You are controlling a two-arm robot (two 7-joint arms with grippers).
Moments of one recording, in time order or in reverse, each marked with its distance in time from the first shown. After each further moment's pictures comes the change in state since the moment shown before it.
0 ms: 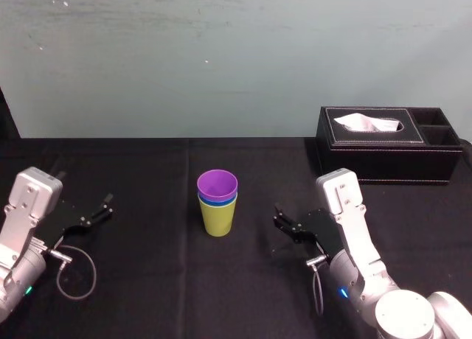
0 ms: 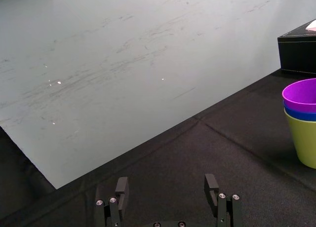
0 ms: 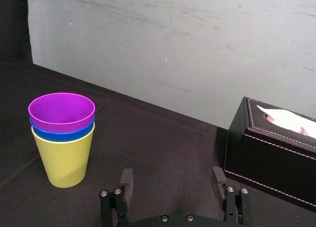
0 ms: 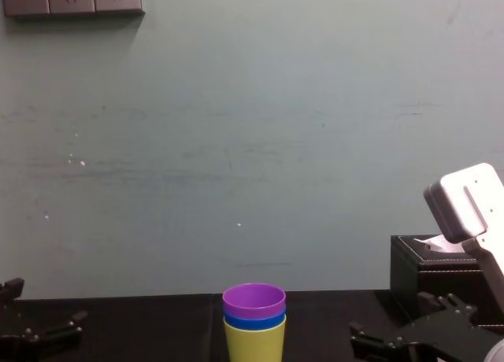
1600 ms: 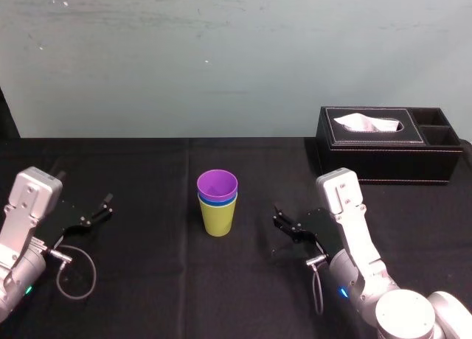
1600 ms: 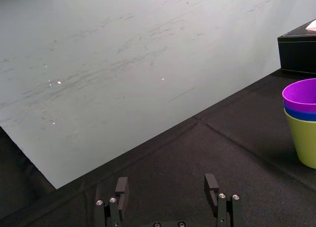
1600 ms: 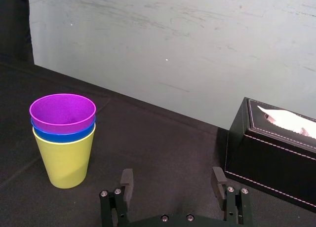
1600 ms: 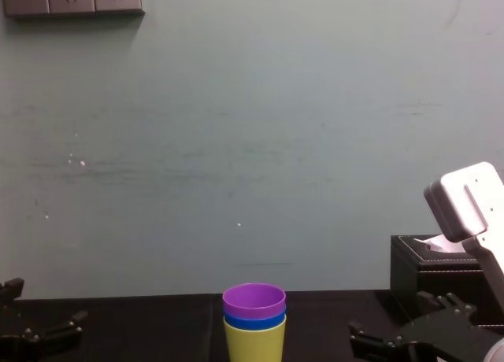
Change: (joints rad) left arm 0.000 0.000 0.000 0.000 0.000 0.000 0.000; right arm 0.001 0.001 0.000 -0.001 0.004 0.000 0.003
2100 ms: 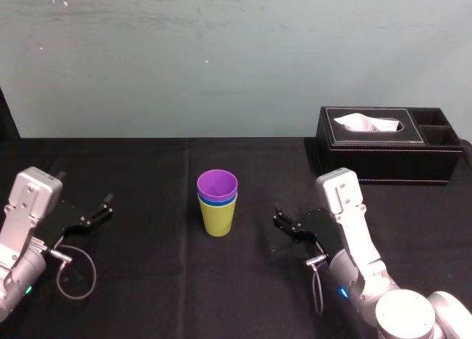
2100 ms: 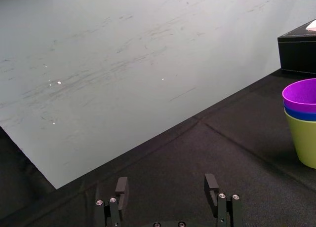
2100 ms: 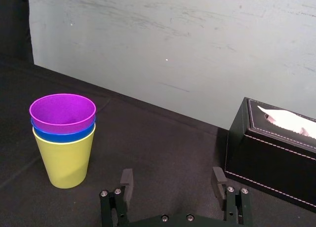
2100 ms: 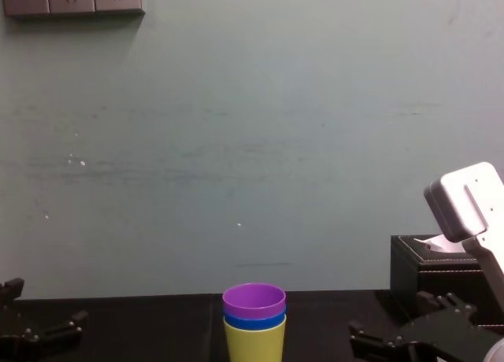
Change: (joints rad) left arm 0.000 0.000 0.000 0.000 0.000 0.000 0.000; right arm 0.000 0.000 0.000 0.000 0.000 0.000 0.000
